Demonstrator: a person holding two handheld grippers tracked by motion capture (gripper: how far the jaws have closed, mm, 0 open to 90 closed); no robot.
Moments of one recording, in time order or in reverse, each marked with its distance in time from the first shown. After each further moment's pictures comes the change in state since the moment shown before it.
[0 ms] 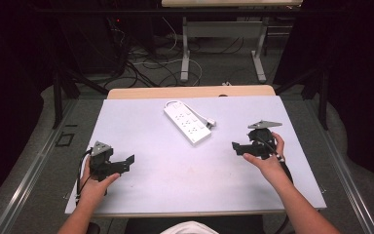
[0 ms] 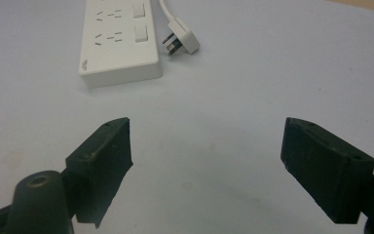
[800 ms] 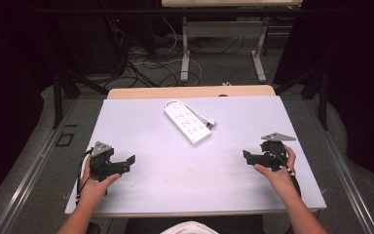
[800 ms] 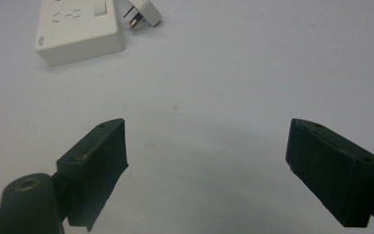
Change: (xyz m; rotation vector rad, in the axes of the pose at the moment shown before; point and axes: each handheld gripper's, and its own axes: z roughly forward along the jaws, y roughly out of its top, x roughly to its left) left arm 0.000 0.000 0.000 -0.004 -0.010 0.018; right arm -0.021 -0.045 -0.008 -0.031 -0.056 0.084
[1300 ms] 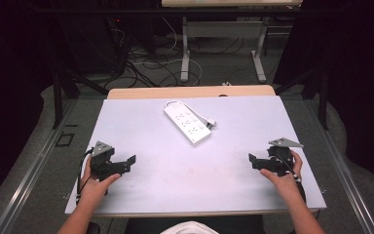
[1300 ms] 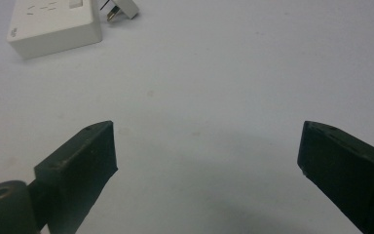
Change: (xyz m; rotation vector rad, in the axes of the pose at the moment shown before) left arm -0.001 0.000 0.001 -0.004 -0.012 0.007; right arm -0.015 -0.019 -0.005 -0.030 -0.034 0.021
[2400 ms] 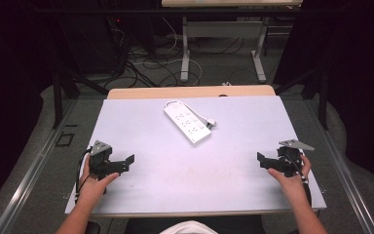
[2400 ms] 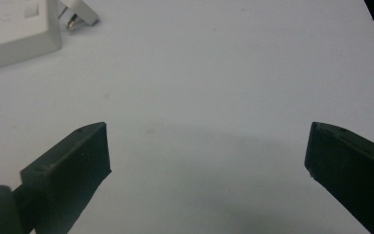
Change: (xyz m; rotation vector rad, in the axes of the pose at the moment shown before) left arm 0.007 0.000 0.002 0.010 -0.001 -0.001; right arm -0.026 -0.011 -0.002 -0.036 -0.061 0.070
